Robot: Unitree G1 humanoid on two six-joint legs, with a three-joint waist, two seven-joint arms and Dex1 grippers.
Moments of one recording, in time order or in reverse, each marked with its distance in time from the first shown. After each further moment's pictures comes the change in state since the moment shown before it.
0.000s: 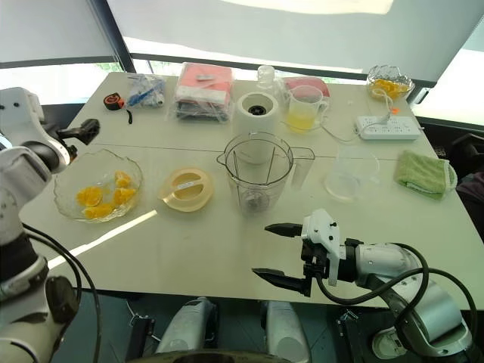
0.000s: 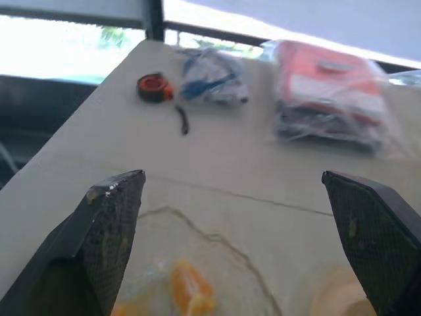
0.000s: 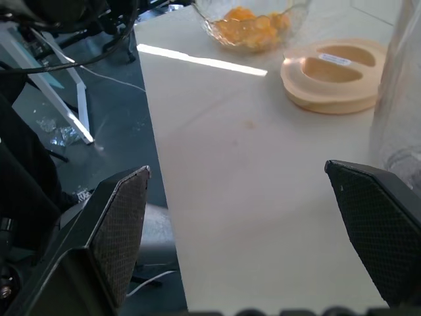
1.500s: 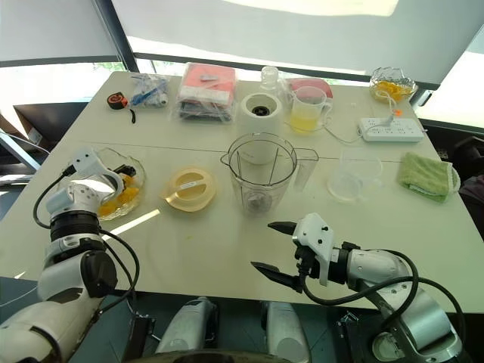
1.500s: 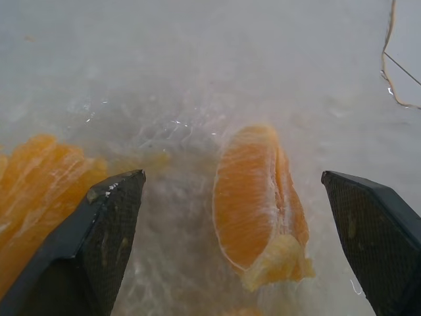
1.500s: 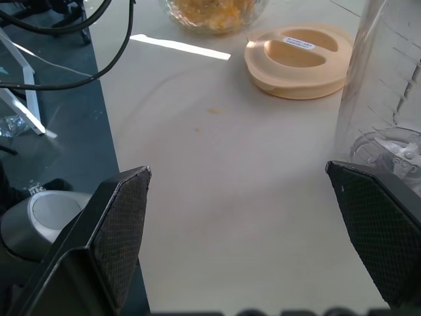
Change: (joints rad) left arm -0.149 -0.219 0.025 0.920 0.227 -0.515 0.077; right arm 0.040 0.038 0.055 -0.004 -0.139 -0.031 -0.128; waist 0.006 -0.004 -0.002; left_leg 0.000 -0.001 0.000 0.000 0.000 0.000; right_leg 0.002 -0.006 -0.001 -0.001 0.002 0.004
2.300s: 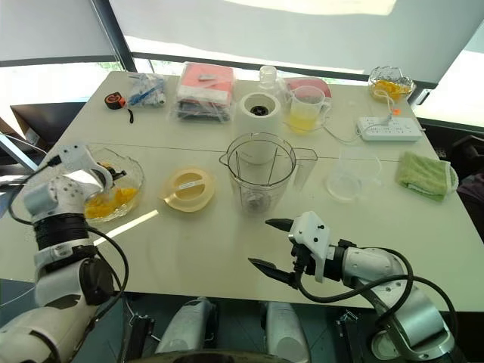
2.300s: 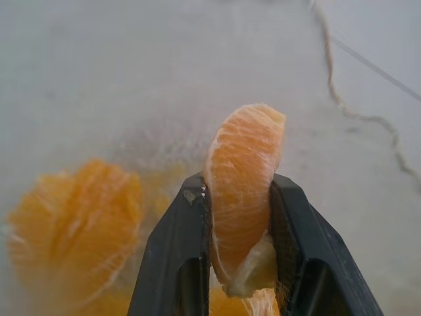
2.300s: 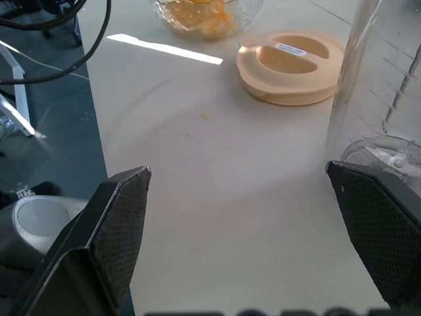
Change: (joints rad) left arm 0.082 0.058 -0.045 -0.426 0.001 0.313 0.033; right arm -0.027 0.023 0.026 0.018 -0.030 -0.016 -0.009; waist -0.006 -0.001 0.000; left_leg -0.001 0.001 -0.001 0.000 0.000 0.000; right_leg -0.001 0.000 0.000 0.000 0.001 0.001
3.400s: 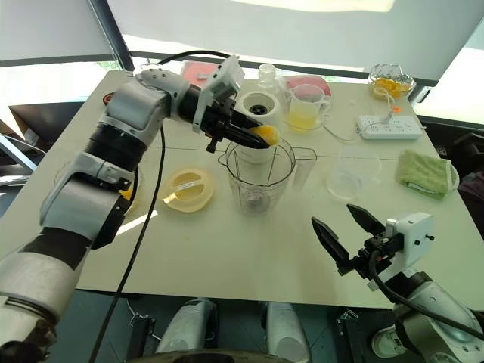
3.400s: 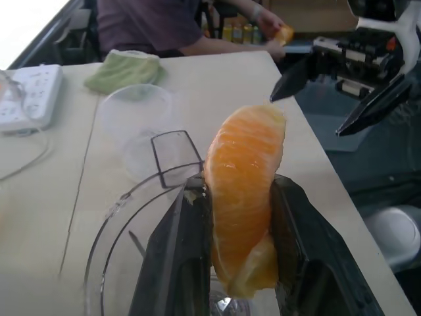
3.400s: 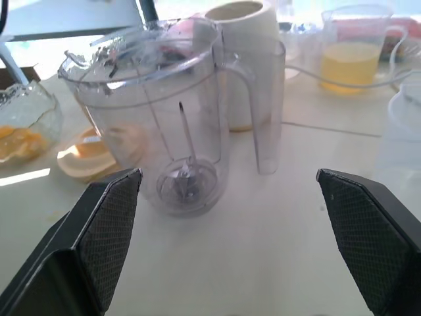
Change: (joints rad) left arm -0.660 -0.109 -0.893 0.583 0.116 -0.827 -1.783; right arm 0.359 0.250 -0.549 -0.237 0.366 0.086 -0.393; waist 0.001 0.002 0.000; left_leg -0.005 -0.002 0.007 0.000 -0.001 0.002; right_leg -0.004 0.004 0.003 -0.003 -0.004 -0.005
